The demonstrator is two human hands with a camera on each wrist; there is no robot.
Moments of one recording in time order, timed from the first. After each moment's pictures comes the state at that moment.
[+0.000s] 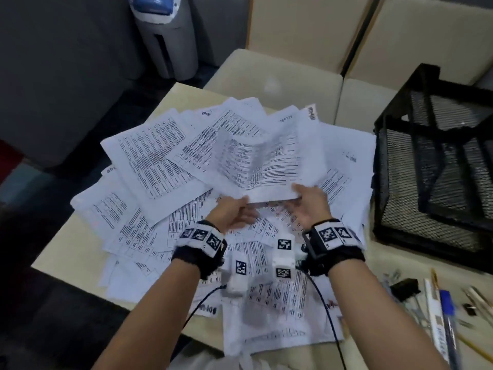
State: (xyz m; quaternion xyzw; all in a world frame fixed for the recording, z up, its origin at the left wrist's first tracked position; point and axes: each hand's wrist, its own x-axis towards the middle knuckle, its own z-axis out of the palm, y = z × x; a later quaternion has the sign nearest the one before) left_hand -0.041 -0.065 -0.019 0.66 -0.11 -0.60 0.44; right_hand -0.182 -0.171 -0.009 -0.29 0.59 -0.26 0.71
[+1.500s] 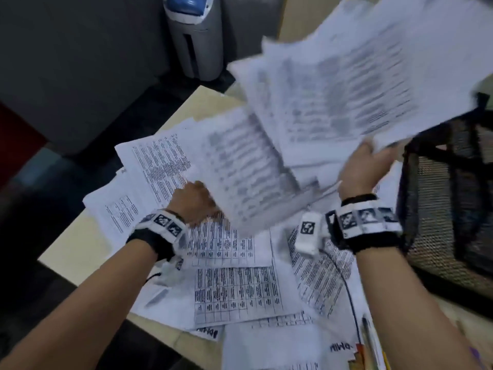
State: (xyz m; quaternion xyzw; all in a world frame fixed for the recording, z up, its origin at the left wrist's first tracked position) left_hand 0.050 -0.047 -0.013 0.86 -0.44 -0.24 -0.04; right_hand -0.152 -0.273 0.058 -0.45 0.55 -0.56 0.42
